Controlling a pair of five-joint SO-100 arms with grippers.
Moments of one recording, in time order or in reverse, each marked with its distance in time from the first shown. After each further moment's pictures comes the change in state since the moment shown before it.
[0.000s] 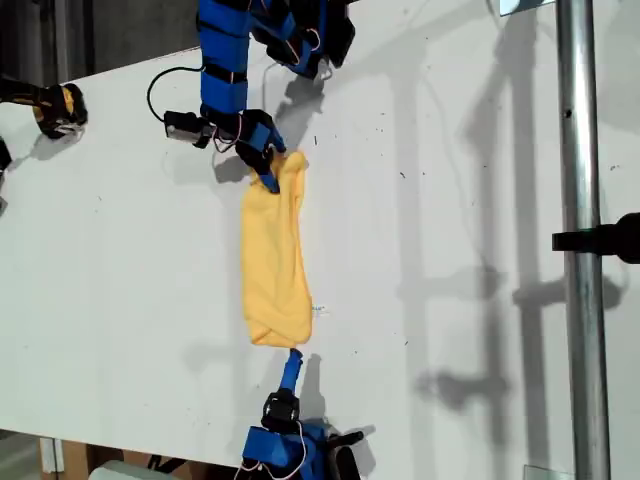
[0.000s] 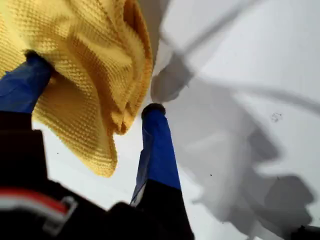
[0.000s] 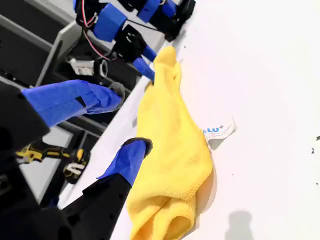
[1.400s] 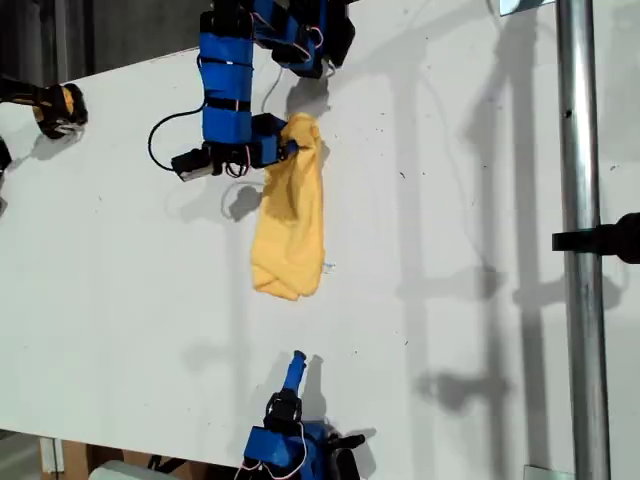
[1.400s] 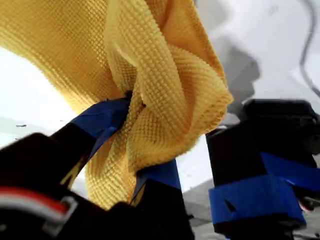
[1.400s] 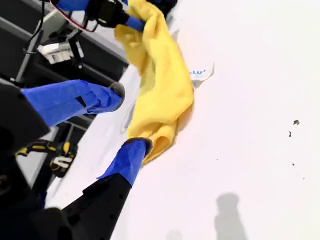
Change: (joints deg) arm 0 0.7 0.0 0.0 3.6 -1.1; arm 1 -15.4 -12.0 -28.6 46.5 -0.4
